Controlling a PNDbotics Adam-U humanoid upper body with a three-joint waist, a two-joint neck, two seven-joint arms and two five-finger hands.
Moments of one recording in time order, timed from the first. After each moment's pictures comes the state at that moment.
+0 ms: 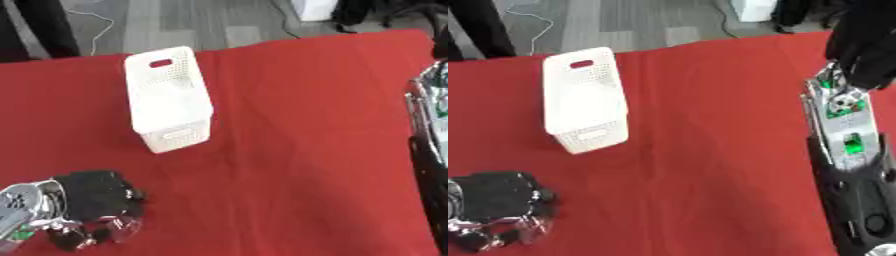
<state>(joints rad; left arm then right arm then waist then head) -0.44 0.83 -0.69 -1.80 -1.00 -0.48 -0.61 -0.41 -0.32 -0.06 -1.99 0.09 -0.63 -0.43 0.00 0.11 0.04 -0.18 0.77</state>
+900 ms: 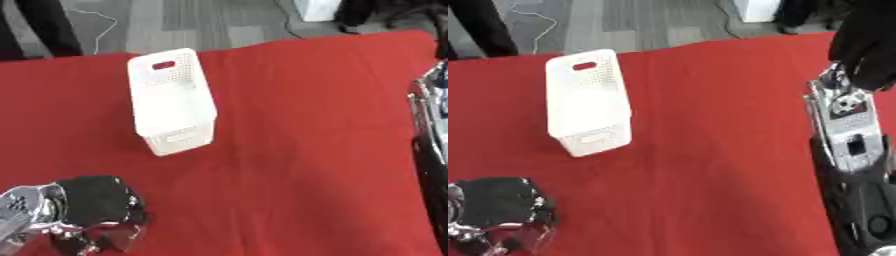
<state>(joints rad) -0.43 0.84 -0.70 -1.79 -1.02 -0.50 -0.59 -0.41 -0.32 -0.06 -1.99 0.09 -0.63 -0.43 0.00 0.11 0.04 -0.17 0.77</state>
